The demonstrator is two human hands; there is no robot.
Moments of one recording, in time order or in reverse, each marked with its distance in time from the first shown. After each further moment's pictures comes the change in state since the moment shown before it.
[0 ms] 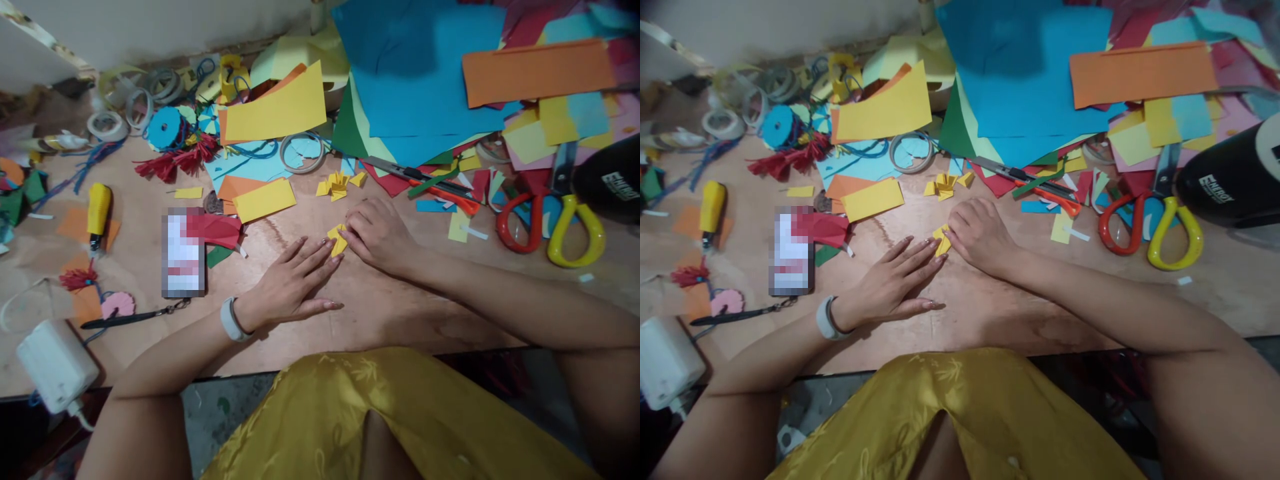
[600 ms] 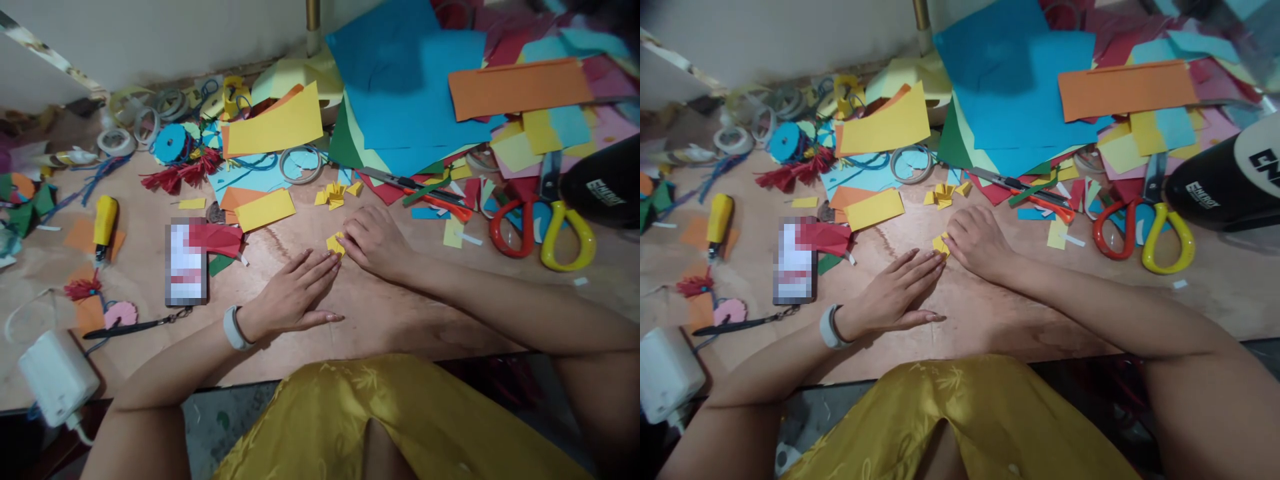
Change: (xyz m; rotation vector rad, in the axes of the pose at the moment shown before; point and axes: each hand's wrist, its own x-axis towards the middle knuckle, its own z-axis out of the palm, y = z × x) left_hand 0.001 0.004 0.001 -0.016 -0.001 0.041; right_hand 0.002 0.000 0.001 -0.047 0.019 -0.022
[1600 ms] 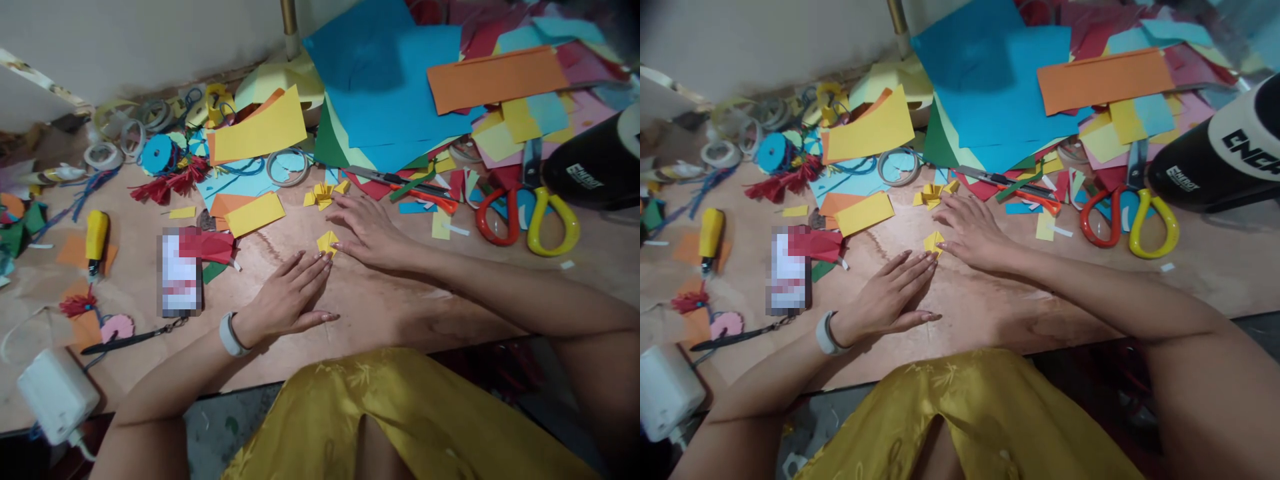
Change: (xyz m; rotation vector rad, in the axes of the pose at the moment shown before) left_hand 0.003 0.002 -0.002 0.037 0.000 0.004; right_hand -0.006 0.018 -0.008 0.331 -0.156 0.148
